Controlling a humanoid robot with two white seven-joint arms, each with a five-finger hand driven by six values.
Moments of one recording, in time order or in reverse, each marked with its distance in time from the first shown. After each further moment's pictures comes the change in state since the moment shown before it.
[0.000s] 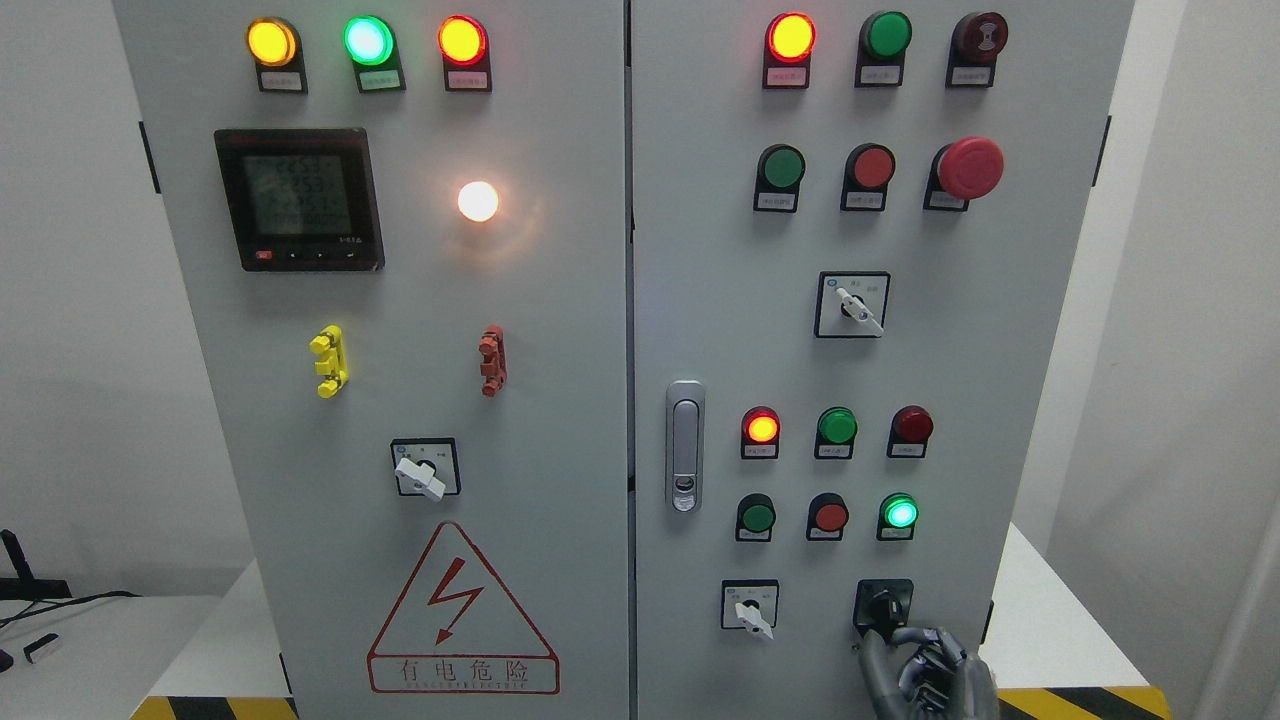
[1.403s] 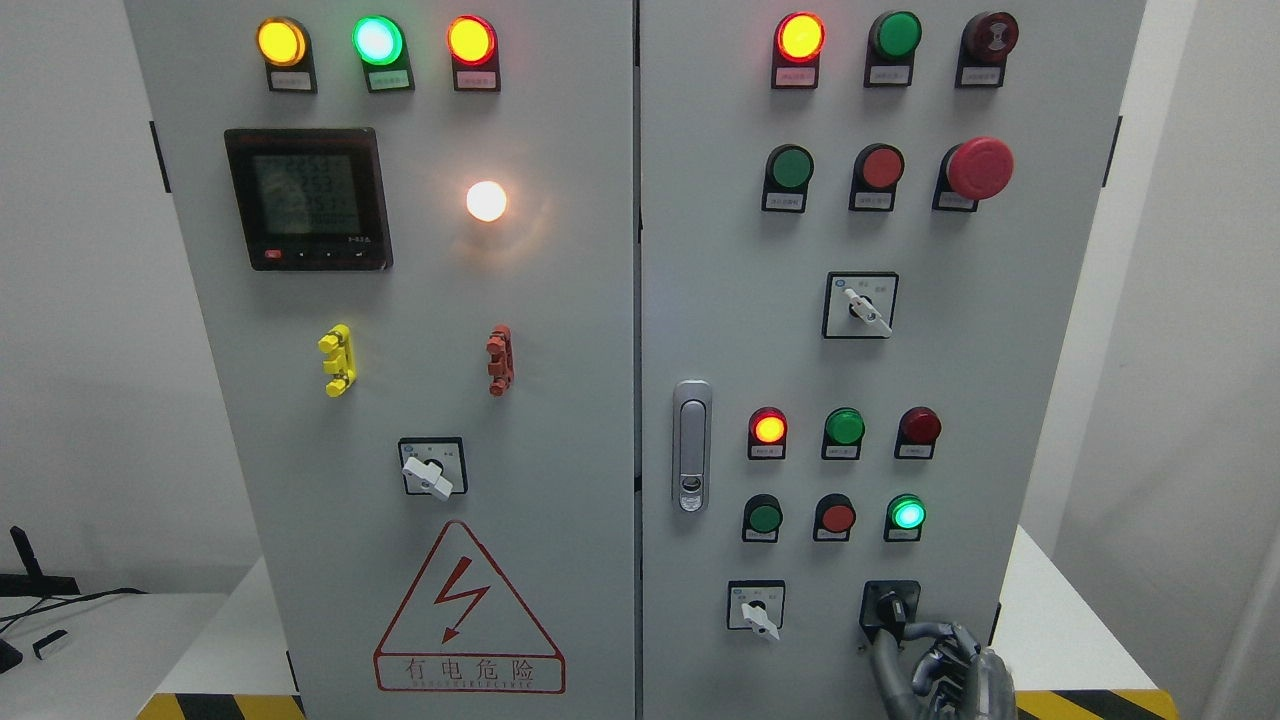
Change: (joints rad) left arm 0.000 0.000 0.000 0.000 0.000 0.000 0.000; right arm 0.003 -0.006 -0.019 0.007 0.107 -0.039 0.004
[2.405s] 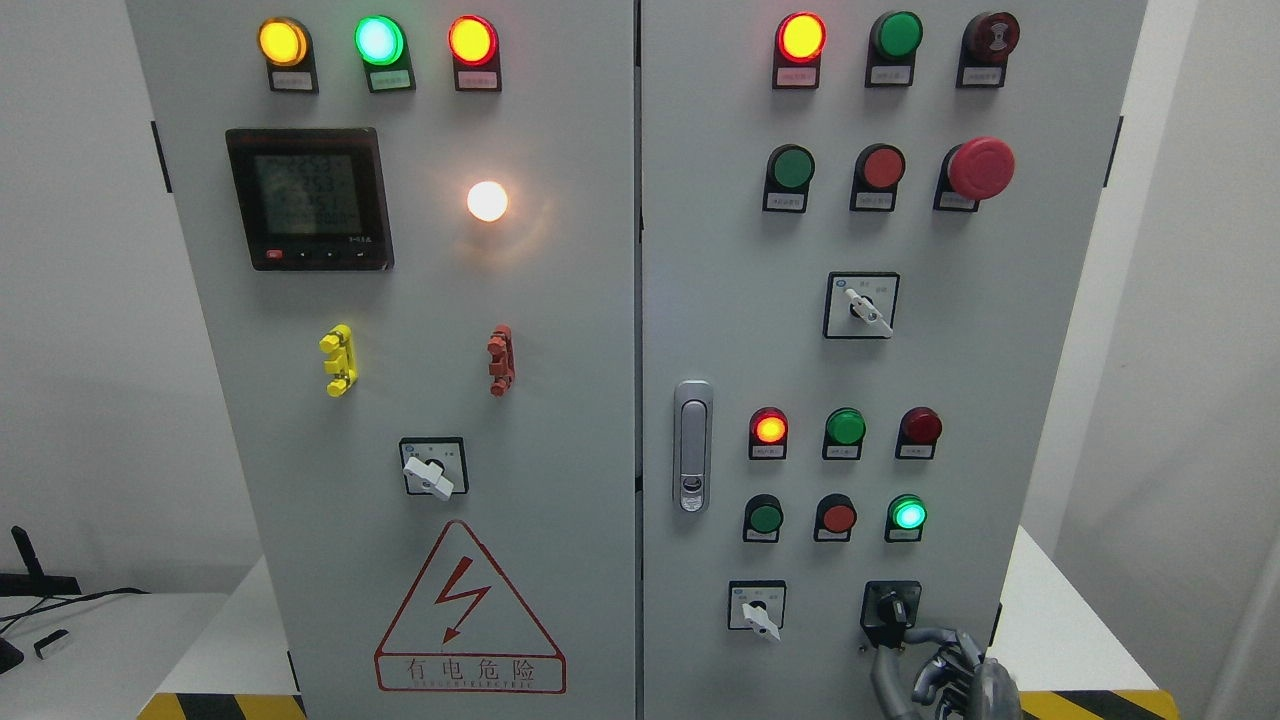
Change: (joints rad) left arm 0.000 0.000 0.000 0.000 0.000 0.000 0.000; right arm 0.054 -0.037 -0.001 -0.005 0.014 -0.126 0.025
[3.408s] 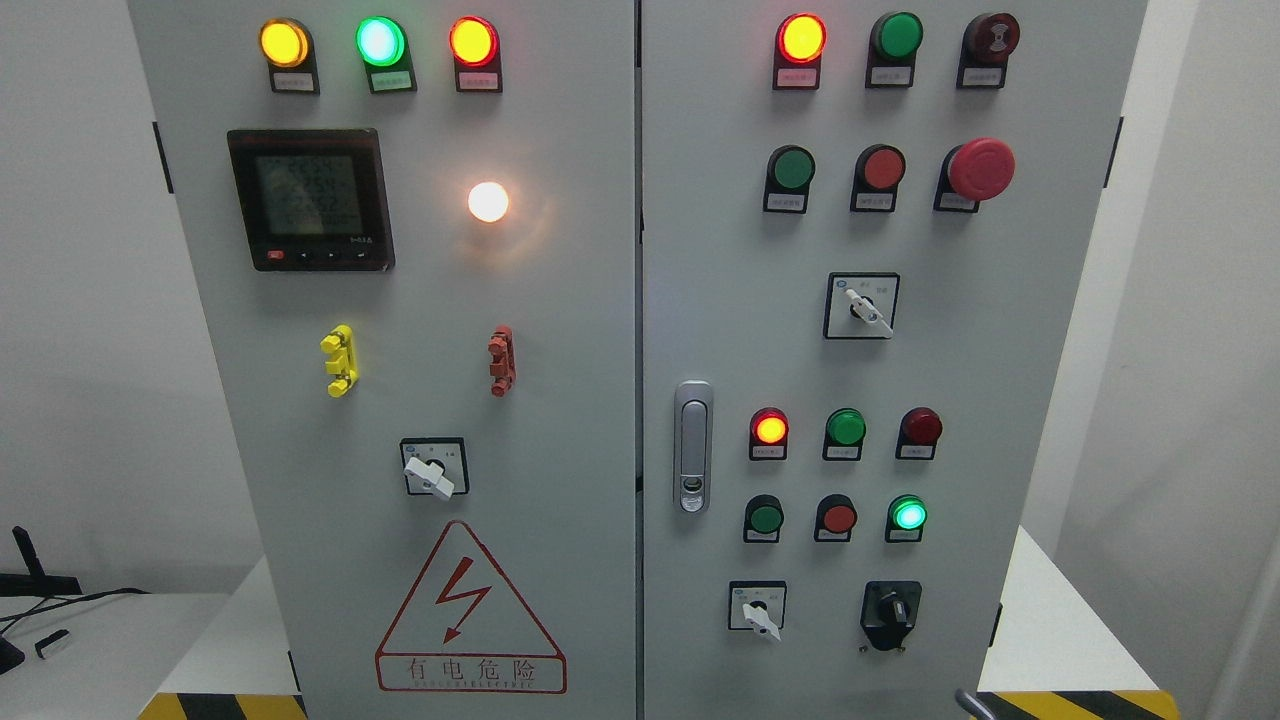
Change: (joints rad) left arm 0.000 0.000 0.000 0.000 0.000 0.000 0.000; right arm 0.317 -0.133 -0.061 -0.182 -0.322 -0.264 0.367
